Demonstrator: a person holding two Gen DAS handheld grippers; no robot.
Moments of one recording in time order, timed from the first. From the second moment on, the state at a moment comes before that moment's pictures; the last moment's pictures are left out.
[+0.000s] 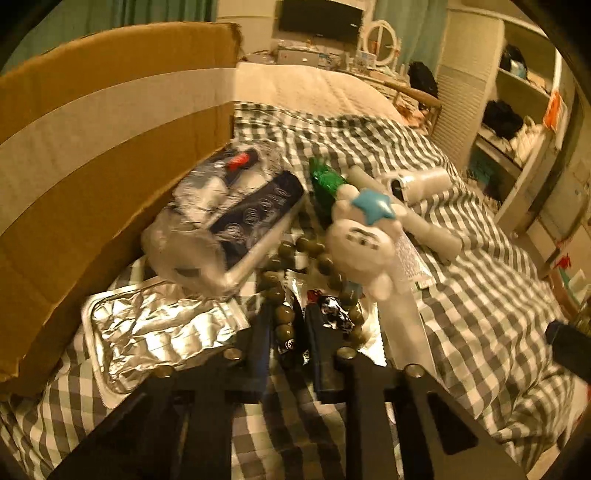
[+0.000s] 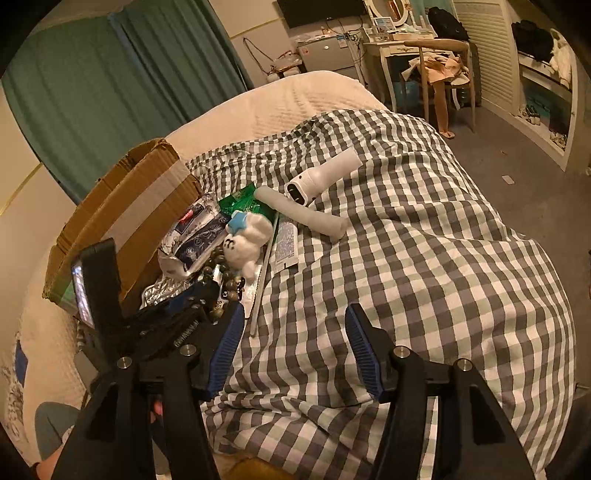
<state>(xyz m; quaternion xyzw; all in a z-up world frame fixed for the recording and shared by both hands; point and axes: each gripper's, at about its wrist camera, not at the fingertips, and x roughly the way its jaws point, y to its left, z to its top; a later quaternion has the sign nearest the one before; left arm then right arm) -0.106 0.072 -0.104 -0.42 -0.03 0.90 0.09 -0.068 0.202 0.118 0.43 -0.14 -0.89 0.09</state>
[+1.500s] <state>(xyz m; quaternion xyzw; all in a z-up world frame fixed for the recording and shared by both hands) -0.099 0.013 -0.037 -0.39 -0.16 0.90 0.11 -0.159 0.143 0.120 0.40 -0.07 -0.91 0.07</state>
